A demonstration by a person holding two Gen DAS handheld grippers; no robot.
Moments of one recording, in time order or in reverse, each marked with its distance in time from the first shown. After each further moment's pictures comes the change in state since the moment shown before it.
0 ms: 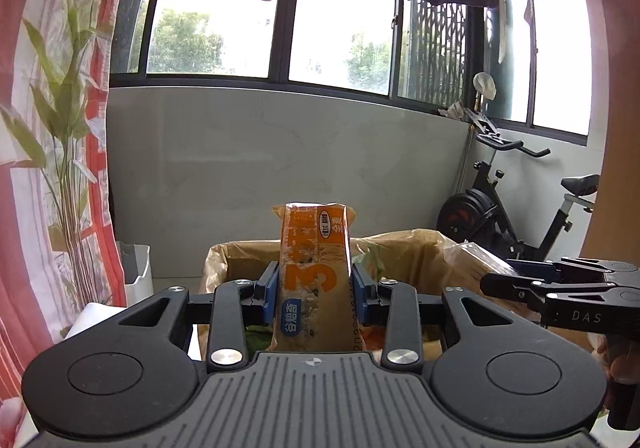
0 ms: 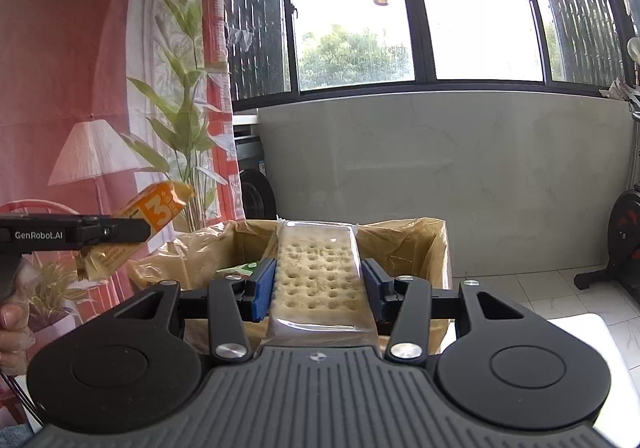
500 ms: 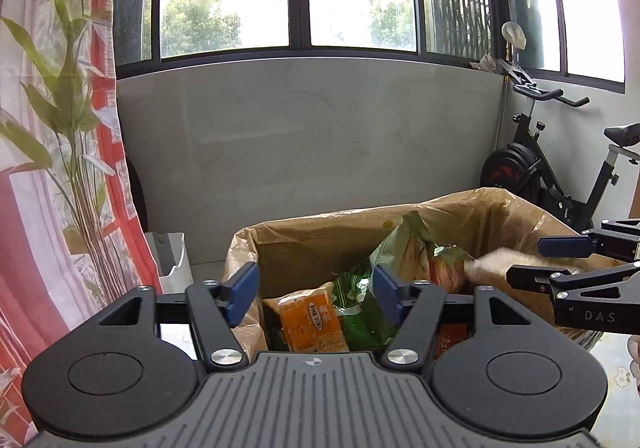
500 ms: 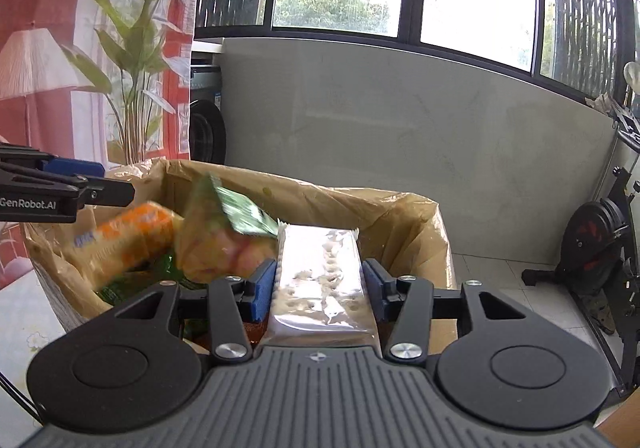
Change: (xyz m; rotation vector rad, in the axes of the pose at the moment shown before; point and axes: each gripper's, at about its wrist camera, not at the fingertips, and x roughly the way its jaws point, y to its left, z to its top) left arm 0.054 0.007 -0.001 0.092 0.090 0.111; right arm 0.082 0.005 -0.008 -0.135 0.171 -0.164
